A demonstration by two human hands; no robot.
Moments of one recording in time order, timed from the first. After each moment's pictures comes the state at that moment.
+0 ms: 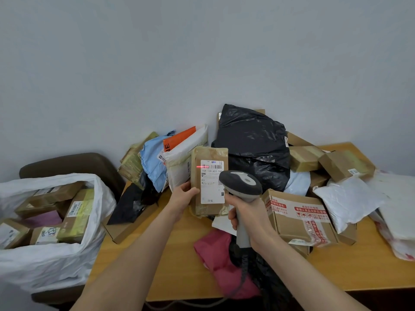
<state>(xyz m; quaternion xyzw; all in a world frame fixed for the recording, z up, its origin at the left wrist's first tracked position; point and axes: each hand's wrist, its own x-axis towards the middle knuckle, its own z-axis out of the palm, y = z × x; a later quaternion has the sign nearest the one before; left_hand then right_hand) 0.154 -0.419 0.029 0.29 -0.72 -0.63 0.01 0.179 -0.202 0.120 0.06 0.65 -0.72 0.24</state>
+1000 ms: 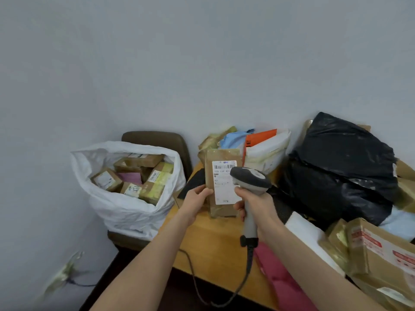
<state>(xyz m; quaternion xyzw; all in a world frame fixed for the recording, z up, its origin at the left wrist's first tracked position) 0.282 -0.501 0.049 0.40 -0.64 -0.64 0.11 0.225 -0.319 0.129 -0.05 0.63 -0.70 0.34</state>
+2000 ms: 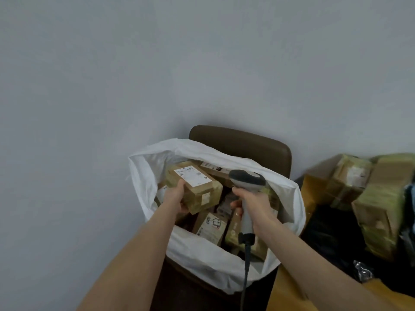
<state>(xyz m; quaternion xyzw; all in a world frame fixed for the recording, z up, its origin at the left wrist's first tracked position) 0.406 -1.029 -0.001 0.65 -0.37 -0.63 0.19 0.287 -0.838 0.080 -0.02 0.65 -0.58 0.49</state>
